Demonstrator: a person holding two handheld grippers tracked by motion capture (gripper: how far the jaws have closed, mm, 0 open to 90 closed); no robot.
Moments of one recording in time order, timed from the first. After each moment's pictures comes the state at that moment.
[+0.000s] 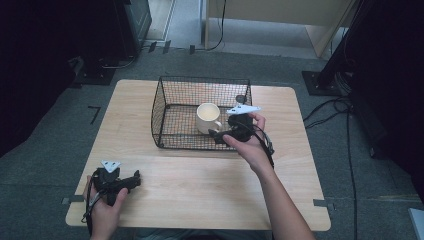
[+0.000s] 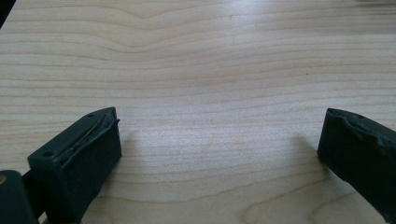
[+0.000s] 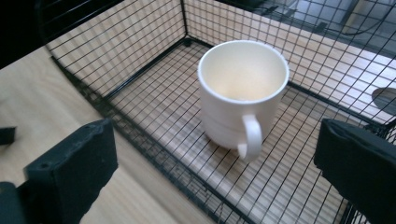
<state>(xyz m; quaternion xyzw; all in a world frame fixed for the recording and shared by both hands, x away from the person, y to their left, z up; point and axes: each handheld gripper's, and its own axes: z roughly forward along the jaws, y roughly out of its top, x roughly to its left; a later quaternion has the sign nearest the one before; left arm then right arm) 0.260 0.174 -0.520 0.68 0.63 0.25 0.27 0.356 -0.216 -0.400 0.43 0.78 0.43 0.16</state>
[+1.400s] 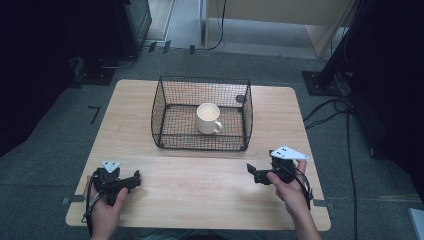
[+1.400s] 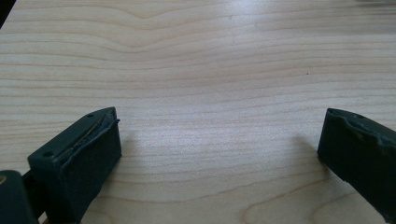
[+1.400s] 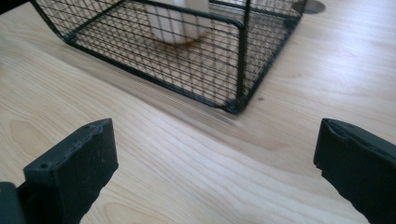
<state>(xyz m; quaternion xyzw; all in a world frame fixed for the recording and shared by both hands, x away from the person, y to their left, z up) 0.260 0.174 -0.520 0.68 0.63 0.25 0.27 0.255 -0.324 -0.459 0.48 0.74 0.43 0.19</state>
